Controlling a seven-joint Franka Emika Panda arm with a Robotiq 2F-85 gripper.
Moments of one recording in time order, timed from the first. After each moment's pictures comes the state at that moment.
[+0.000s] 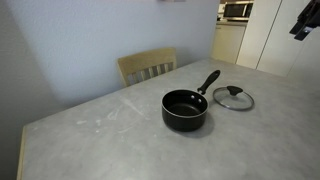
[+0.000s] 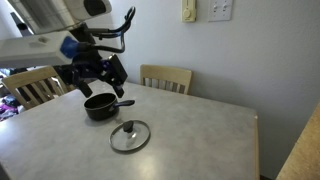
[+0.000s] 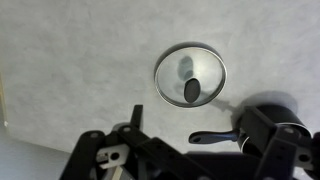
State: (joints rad) arm -0.07 -0.30 -0.36 -2.52 0.05 2.47 -0.83
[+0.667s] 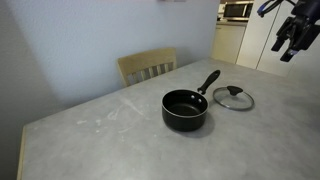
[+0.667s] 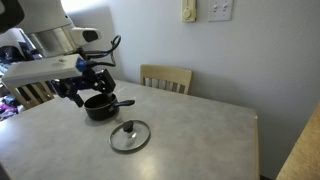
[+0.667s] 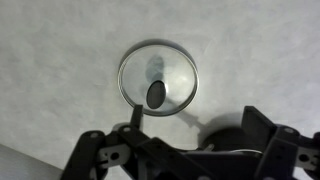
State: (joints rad) arm -0.01 -0.22 -0.24 -2.57 0.01 2.55 -0.84
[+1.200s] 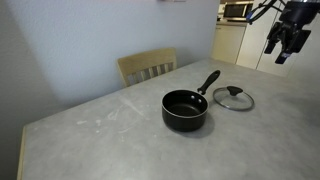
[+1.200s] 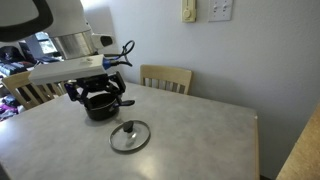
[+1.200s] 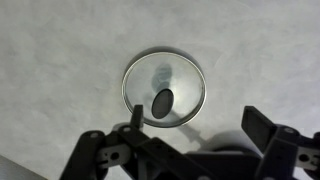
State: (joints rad) arm -0.03 -0.10 -0.24 -2.47 -0.01 2.49 -0.94
